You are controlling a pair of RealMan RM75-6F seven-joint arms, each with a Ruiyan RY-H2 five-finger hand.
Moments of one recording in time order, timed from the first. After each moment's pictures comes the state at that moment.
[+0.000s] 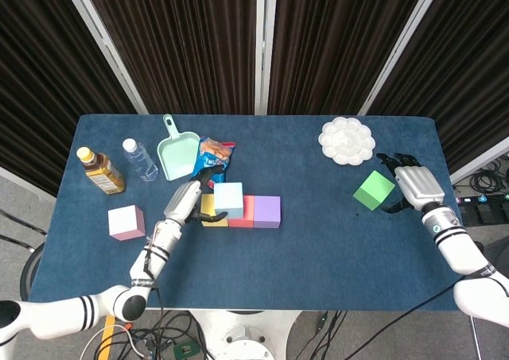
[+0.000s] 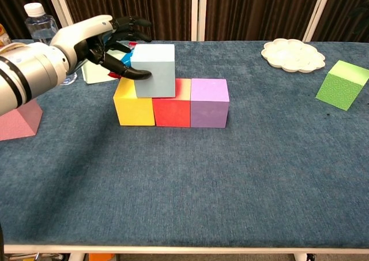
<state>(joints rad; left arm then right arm) -0.70 -1.67 -0.31 -1.51 1.12 1.00 -0.15 0.65 -1.05 0.16 -1.50 -1.12 0.74 0.06</state>
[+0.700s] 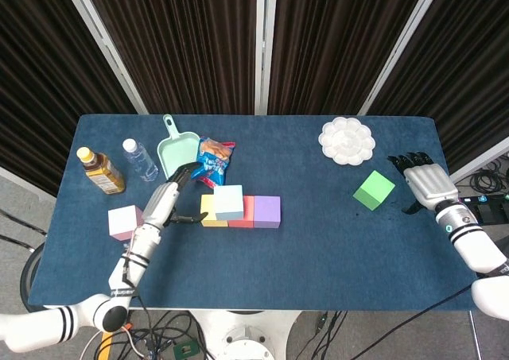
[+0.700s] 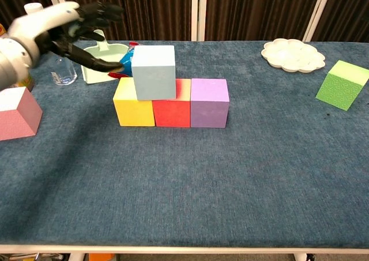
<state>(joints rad) -0.60 -1.58 -0.26 -1.57 1.22 1.12 -0.19 0.68 -0.98 0.11 -1.48 -1.18 0.69 -0.07</state>
